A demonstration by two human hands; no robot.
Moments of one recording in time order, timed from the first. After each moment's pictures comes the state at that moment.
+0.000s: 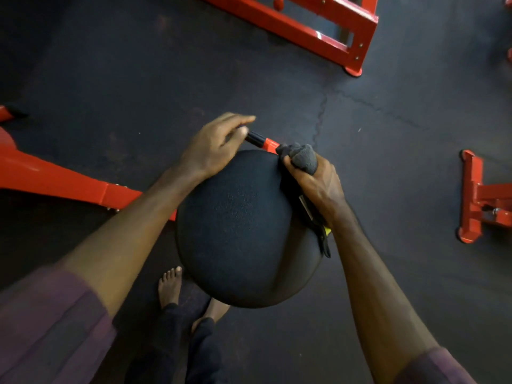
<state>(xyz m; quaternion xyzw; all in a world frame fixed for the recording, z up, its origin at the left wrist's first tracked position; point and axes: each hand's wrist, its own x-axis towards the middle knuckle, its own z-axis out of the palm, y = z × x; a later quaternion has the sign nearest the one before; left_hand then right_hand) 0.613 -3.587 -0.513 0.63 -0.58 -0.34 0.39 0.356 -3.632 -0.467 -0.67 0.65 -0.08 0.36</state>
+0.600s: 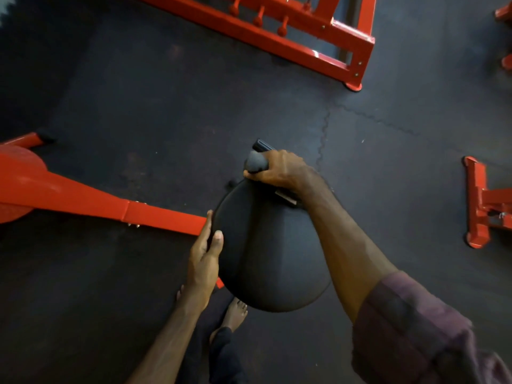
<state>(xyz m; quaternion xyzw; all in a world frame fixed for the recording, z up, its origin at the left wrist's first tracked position) 0.573 -3.392 -0.526 0.66 -0.15 -0.52 0.53 0.483 -3.657 -0.443 -0.81 0.48 0.18 0.28</state>
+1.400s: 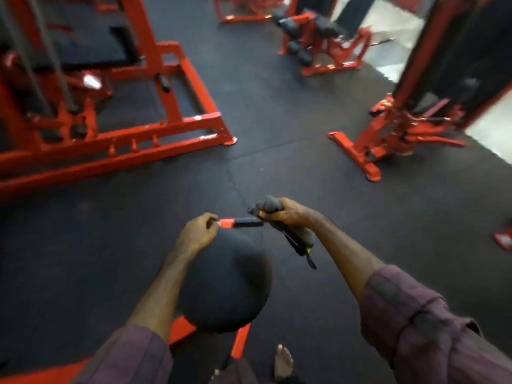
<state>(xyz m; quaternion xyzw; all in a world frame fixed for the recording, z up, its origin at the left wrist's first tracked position) 0.532 -3.572 -0.317 0.62 -0.68 -0.38 0.09 0.251 -3.536 -0.245 -0.60 0.63 -0.15 0.48</state>
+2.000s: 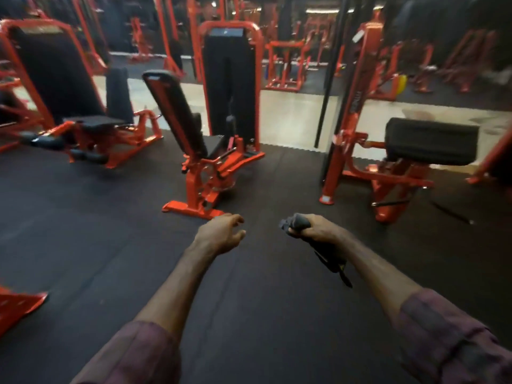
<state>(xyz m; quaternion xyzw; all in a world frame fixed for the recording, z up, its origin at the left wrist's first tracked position) -0.164 -3.467 -0.144 0.13 -0.98 -0.17 0.01 -0.304 -3.197 -0.140 -0.31 0.84 -0.39 0.24</state>
